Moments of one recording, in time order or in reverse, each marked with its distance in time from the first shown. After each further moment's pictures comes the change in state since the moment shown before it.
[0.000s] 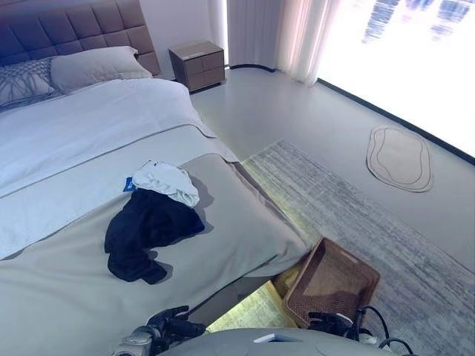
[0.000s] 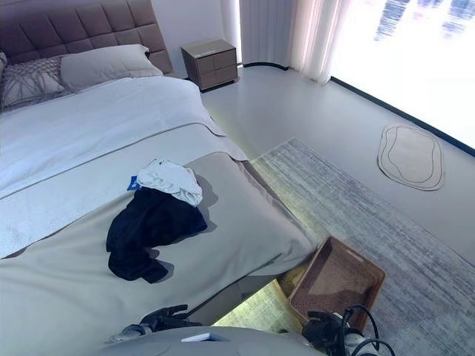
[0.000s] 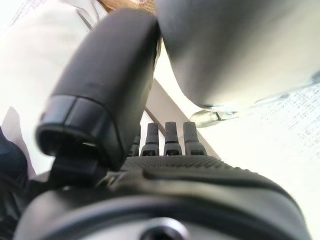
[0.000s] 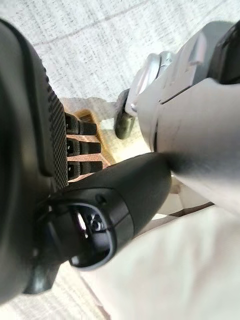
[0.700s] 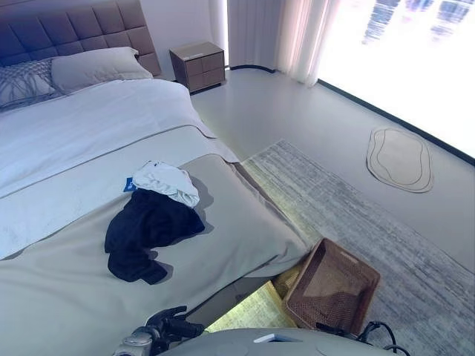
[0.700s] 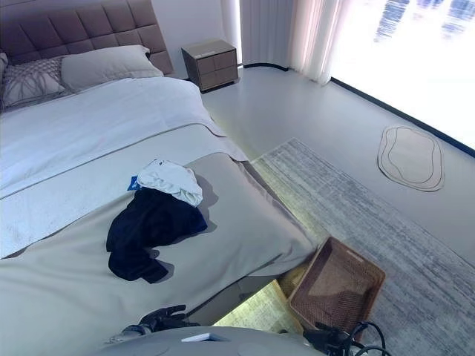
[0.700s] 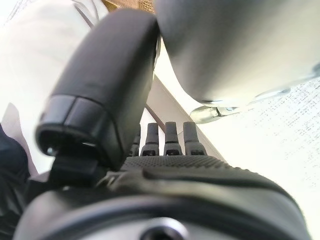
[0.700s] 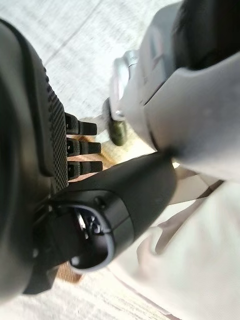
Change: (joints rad) left arm 0.002 0.001 -0.013 0.001 0.002 -0.004 0.040; right arm 0.008 0.021 -0.074 0.016 0.200 0.071 -0.075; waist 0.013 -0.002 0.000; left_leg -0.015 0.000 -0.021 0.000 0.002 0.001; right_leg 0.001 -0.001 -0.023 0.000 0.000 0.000
